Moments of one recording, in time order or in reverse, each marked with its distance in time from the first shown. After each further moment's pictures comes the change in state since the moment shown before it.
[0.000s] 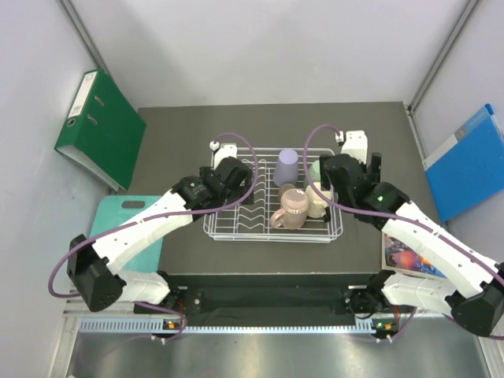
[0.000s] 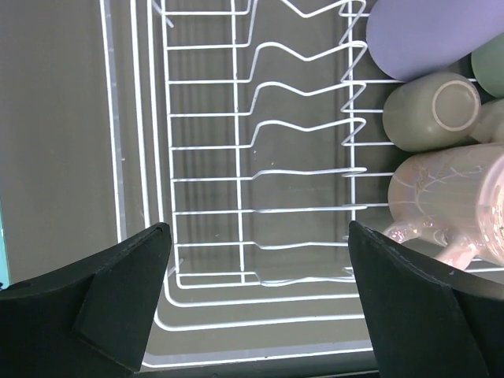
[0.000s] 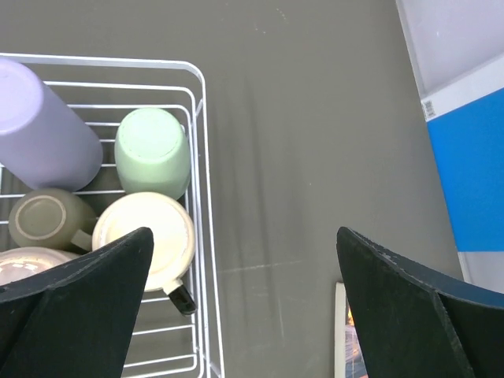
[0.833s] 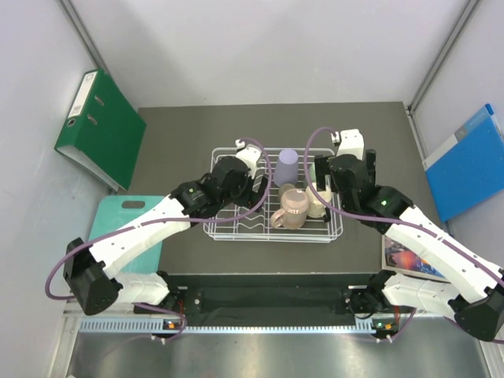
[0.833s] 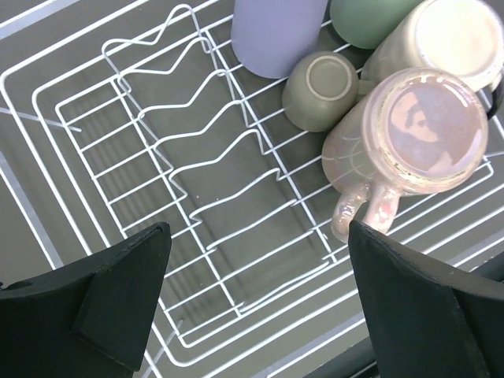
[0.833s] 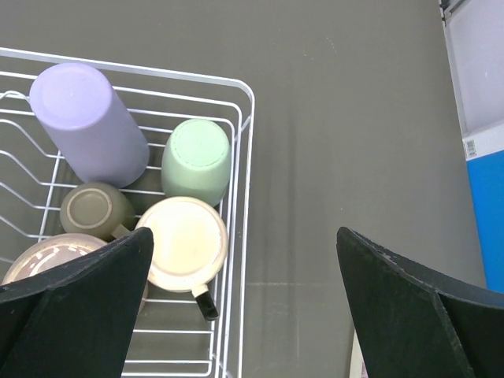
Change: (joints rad) left arm -0.023 -0.042 -0.057 0.249 0.258 0.403; right arm 0.000 -0.041 -0.035 0.123 -0.126 -0.114
